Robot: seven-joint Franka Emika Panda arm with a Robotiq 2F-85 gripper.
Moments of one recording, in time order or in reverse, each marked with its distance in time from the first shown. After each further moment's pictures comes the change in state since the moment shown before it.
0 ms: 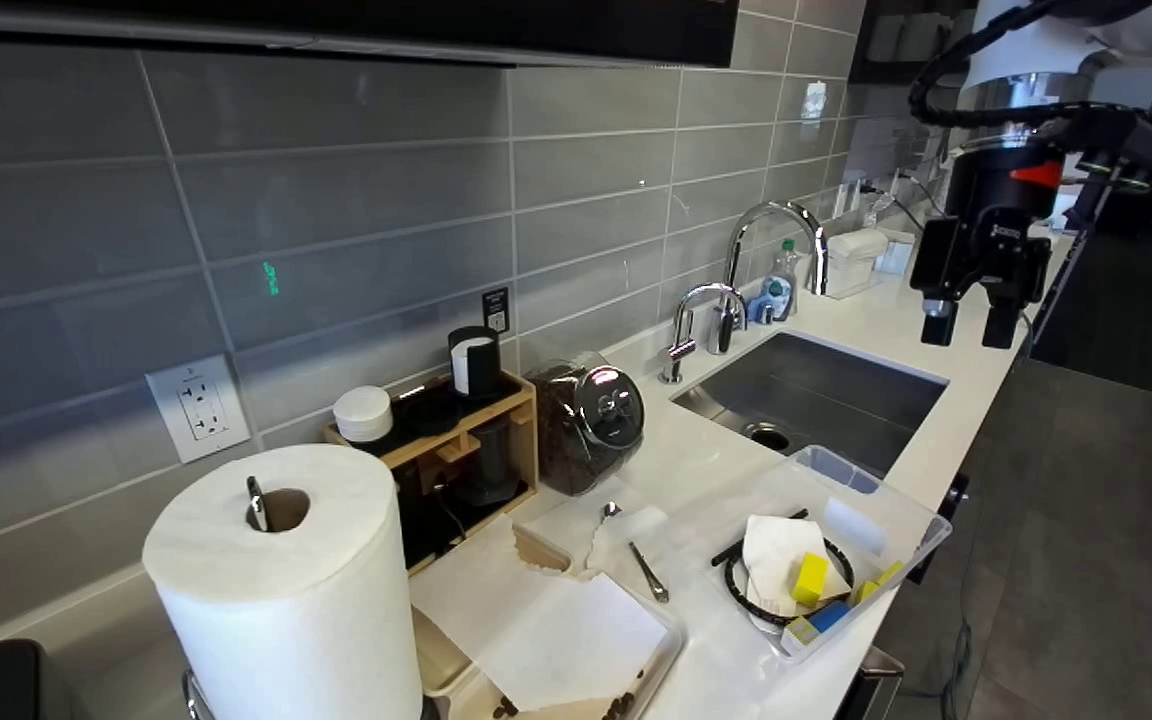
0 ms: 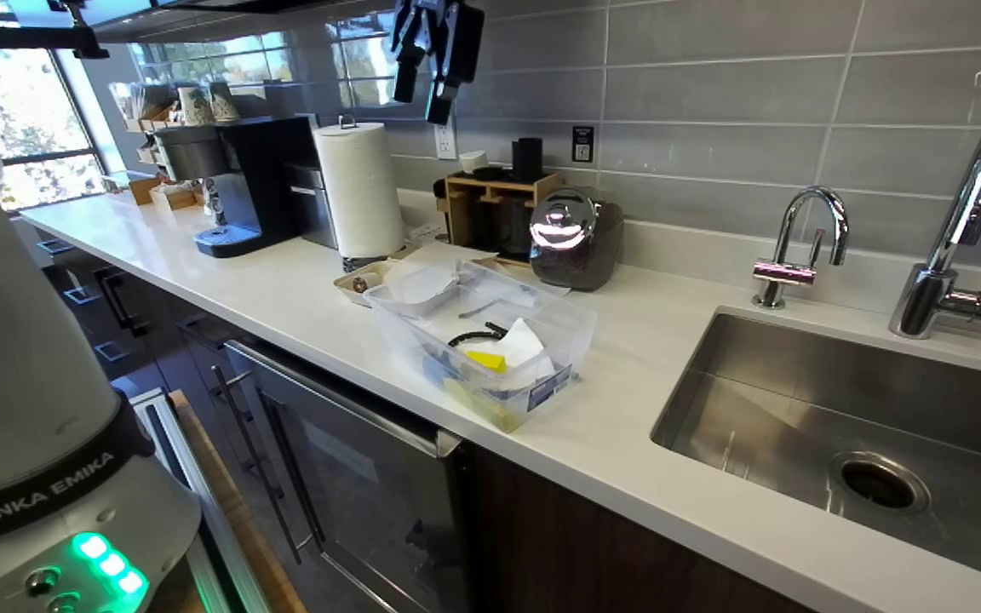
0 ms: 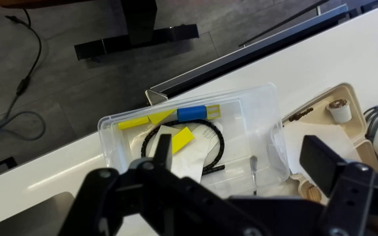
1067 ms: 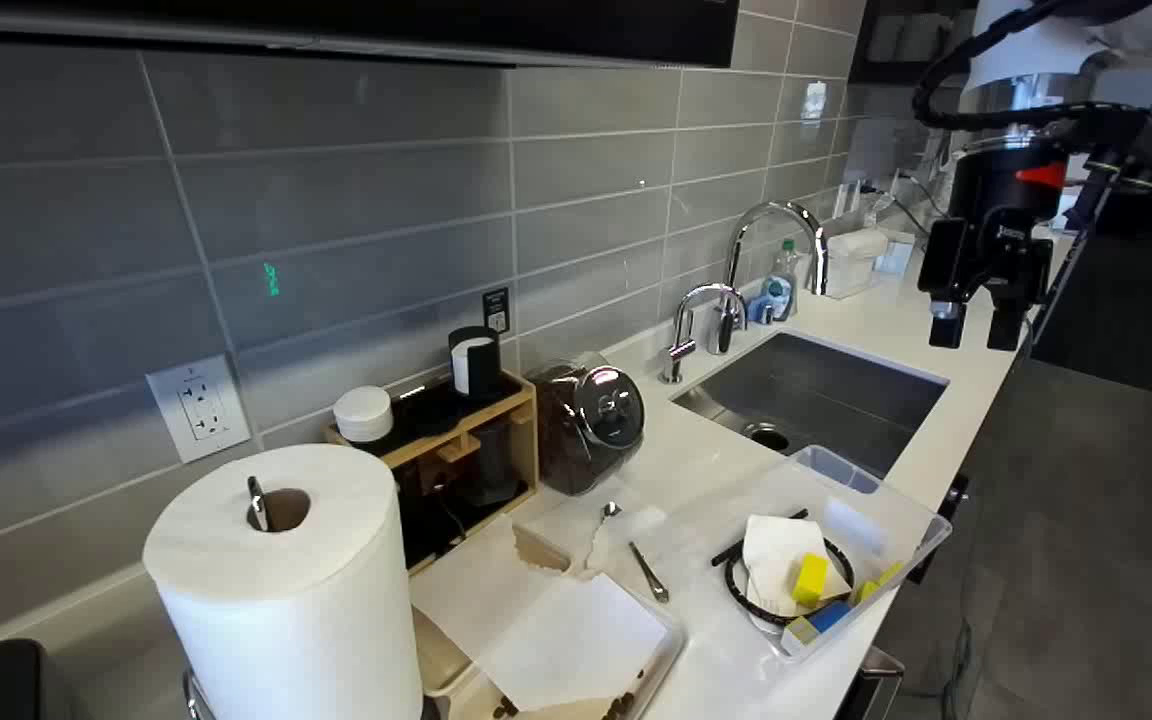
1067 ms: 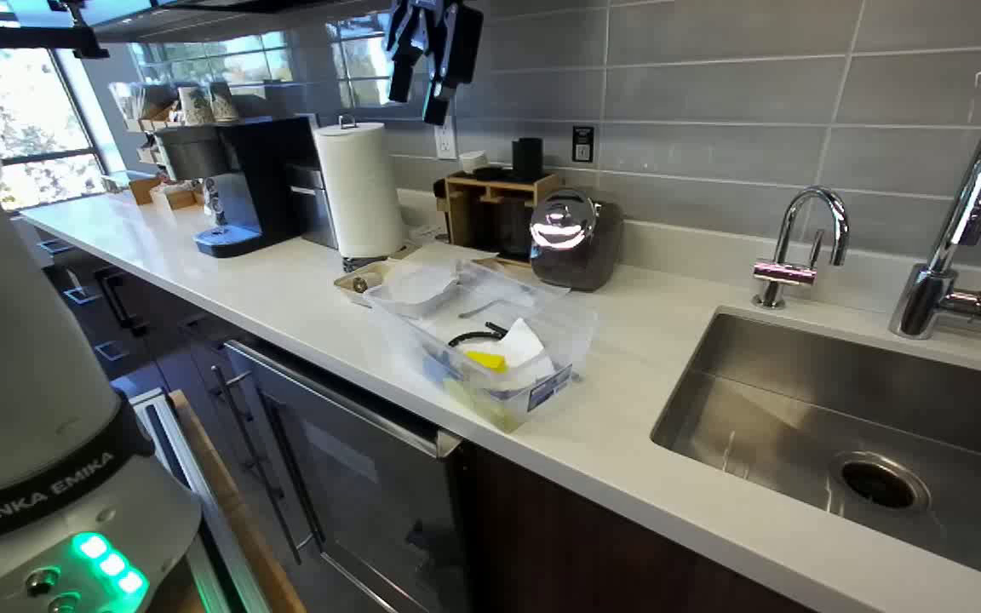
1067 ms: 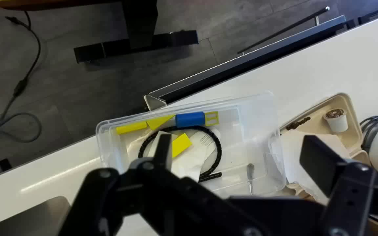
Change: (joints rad) arm 0.010 0.002 -0.014 0.005 0.000 -0.037 -0.041
